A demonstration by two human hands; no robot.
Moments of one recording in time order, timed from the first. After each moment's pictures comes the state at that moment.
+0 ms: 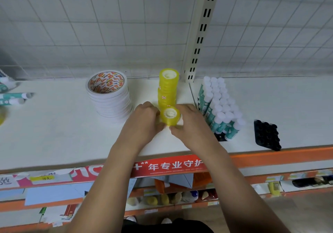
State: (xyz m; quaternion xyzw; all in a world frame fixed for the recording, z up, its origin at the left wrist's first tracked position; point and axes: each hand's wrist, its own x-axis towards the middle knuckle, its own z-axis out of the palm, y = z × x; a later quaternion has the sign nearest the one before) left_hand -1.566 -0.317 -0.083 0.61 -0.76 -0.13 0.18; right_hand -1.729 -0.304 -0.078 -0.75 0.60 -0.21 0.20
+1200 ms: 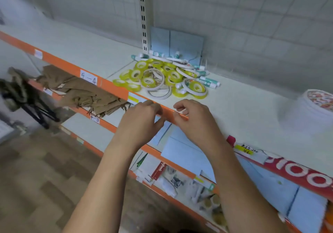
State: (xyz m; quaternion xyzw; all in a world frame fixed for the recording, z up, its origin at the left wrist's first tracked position) left_hand -1.168 -0.055 -0.048 0.80 -0.57 0.02 0.20; right_hand -1.302 -0.161 -0.058 -0.87 0.34 -0.25 0.24
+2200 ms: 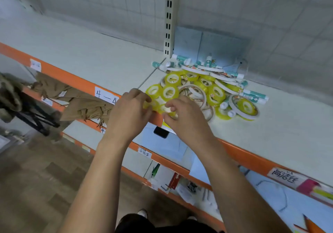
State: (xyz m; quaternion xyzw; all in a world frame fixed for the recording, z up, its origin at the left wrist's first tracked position) left_hand -0.959 -0.089 -0.064 0.81 -0.53 0.01 0.24; right_hand -1.105 -0.178 -0.071 -0.89 0.34 -0.21 0.23
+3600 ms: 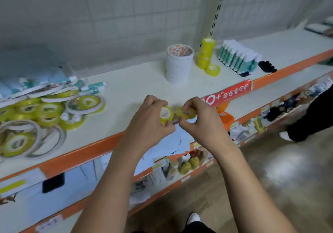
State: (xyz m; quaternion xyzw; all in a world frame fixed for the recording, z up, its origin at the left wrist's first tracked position) left_hand -1.279 -0.167 -0.055 0.44 -0.83 -0.22 0.25; right_hand -1.439 -0.105 -0.054 -0.60 0.69 -0.37 0.14
